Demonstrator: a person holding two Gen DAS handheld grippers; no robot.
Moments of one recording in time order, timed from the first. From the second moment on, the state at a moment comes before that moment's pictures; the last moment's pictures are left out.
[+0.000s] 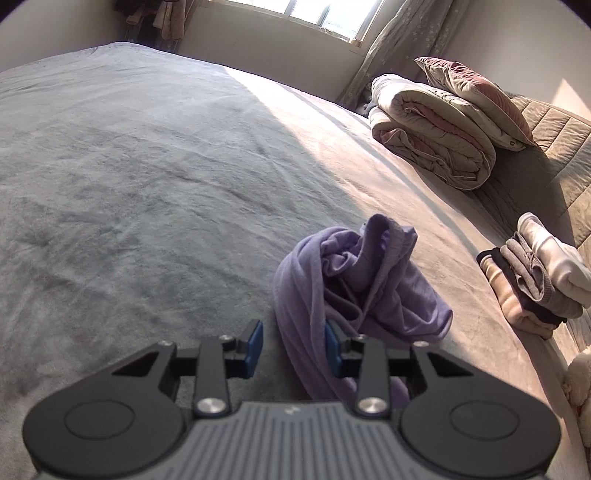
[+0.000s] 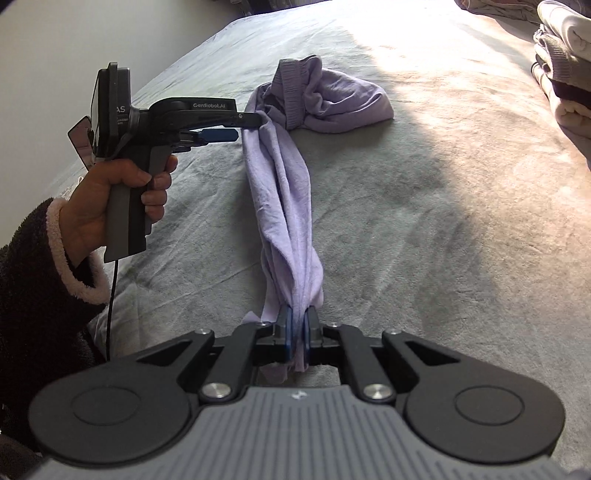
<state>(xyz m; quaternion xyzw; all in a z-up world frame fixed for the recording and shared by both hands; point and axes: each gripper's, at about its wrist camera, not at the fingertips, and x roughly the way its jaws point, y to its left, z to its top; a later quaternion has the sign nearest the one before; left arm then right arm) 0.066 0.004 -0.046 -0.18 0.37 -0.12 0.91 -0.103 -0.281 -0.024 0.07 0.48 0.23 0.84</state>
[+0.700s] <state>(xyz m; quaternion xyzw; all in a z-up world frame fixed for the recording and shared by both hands) -0.018 0.005 -0.032 -0.14 0.43 -0.29 0.84 -0.083 -0.326 -0.016 0.11 0.45 0.12 0.88</state>
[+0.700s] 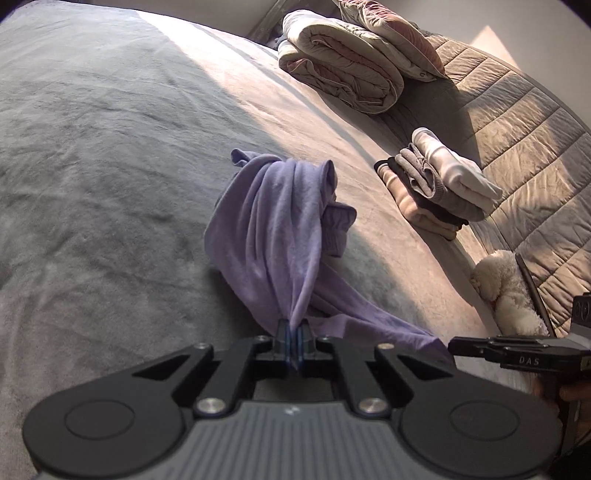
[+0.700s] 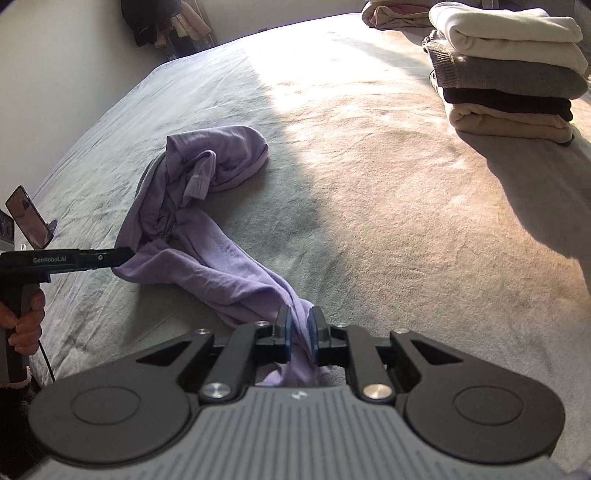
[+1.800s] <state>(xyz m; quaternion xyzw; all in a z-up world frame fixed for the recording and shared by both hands) -0.117 0.006 -0.042 -0.04 0.45 -0.53 0.72 0.001 -0.250 -0.003 0.21 0.39 0.14 0.88</state>
